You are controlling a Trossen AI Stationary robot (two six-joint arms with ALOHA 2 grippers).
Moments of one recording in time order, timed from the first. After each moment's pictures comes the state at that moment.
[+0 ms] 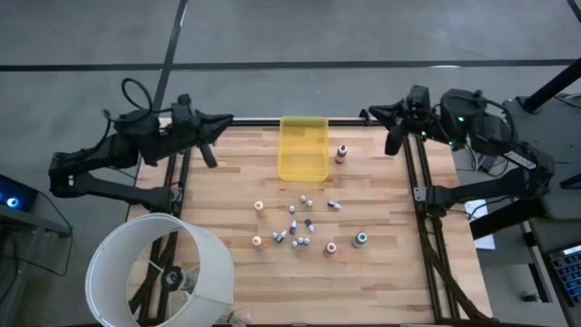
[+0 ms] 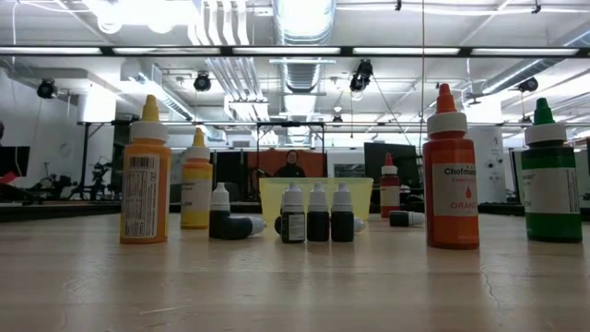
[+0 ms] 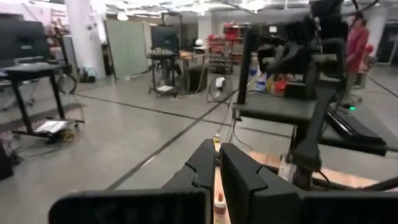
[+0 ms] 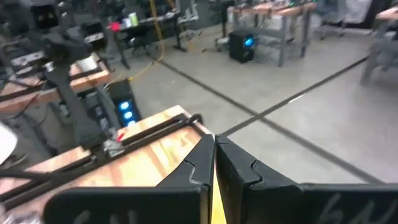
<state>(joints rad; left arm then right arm) 0.11 0.84 1.21 -0.29 -0.37 -0.01 -0.24 1.00 1.43 -0.64 0.23 0.23</state>
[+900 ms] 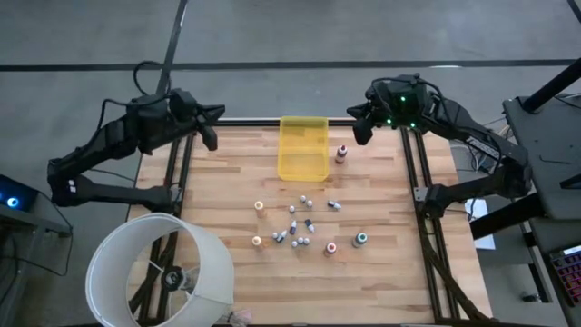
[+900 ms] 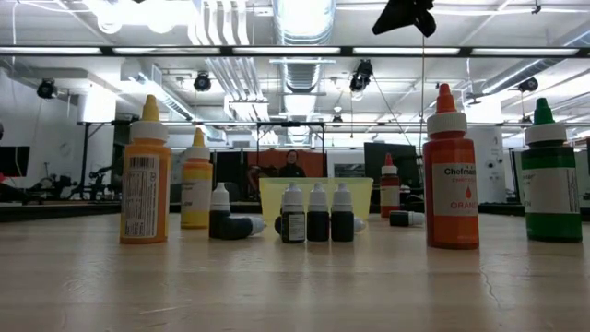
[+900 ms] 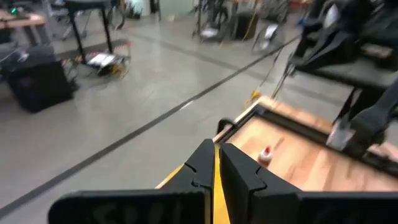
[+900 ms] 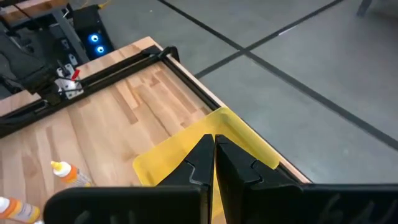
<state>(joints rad) 0.33 0.91 1.32 -0.64 -0.35 -0.14 -0.48 1.21 1.43 -0.73 0.04 0.18</state>
